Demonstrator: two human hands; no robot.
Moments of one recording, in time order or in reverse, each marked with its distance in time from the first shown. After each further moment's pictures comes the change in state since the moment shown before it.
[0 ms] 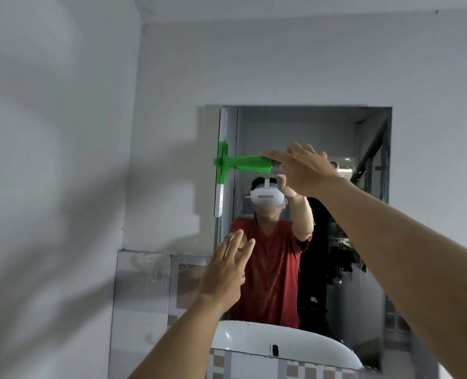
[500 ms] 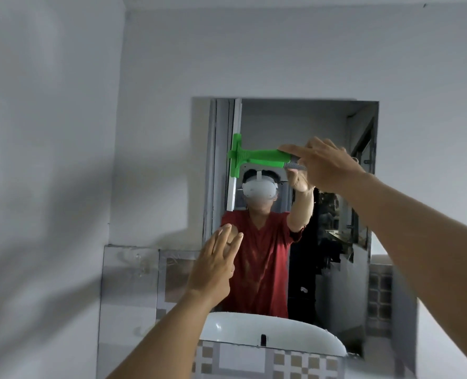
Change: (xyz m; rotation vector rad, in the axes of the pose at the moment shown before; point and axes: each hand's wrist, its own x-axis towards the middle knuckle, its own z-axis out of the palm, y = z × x) left_hand 0.000 0.001 0.005 0.029 0.037 -0.004; right_hand -0.026 0.053 -0.011 -0.056 -0.004 0.028
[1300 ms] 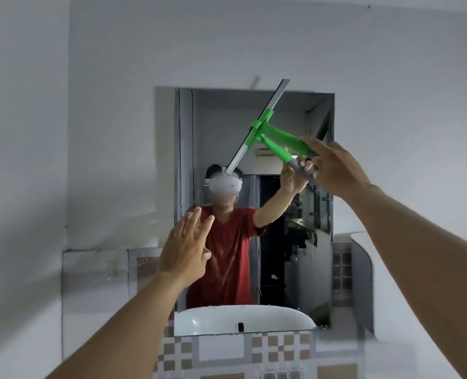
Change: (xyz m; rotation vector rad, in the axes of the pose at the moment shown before) left_hand 0.015 -0.010 -0.019 0.022 0.016 -0.012; right_hand -0.061 0.046 0.010 0.164 0.140 0.371
